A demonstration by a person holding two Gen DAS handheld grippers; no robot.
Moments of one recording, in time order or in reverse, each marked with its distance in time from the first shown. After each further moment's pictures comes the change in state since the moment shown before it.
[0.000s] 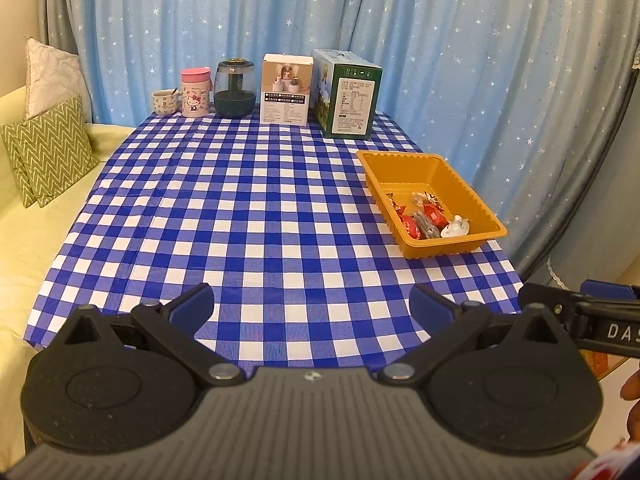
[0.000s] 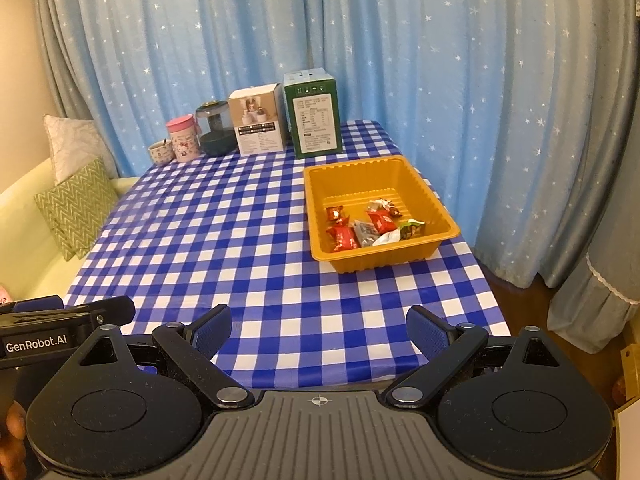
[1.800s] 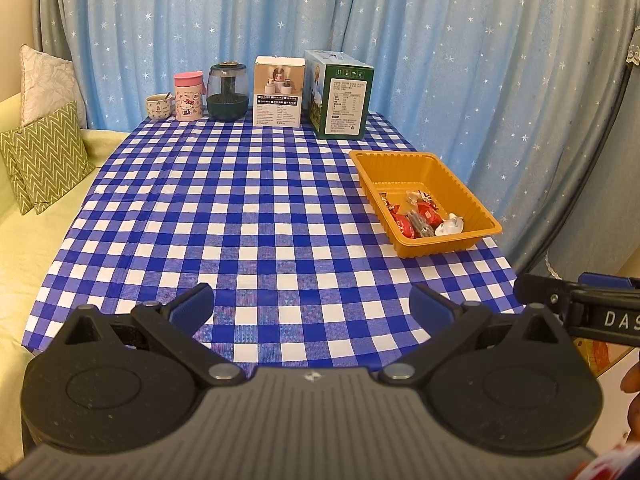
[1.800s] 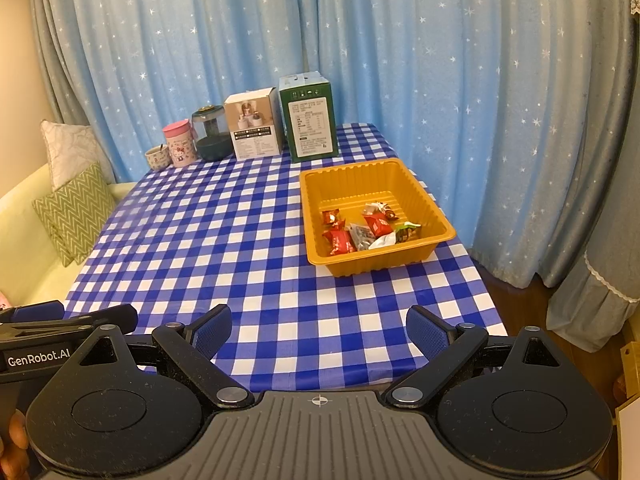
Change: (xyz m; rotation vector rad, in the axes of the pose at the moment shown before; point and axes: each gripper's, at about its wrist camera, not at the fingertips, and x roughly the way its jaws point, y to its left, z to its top) left arm -0.001 -0.006 -0.002 0.016 -0.004 -0.009; right arm -0.003 -0.004 0.000 0.015 -0.010 -0.002
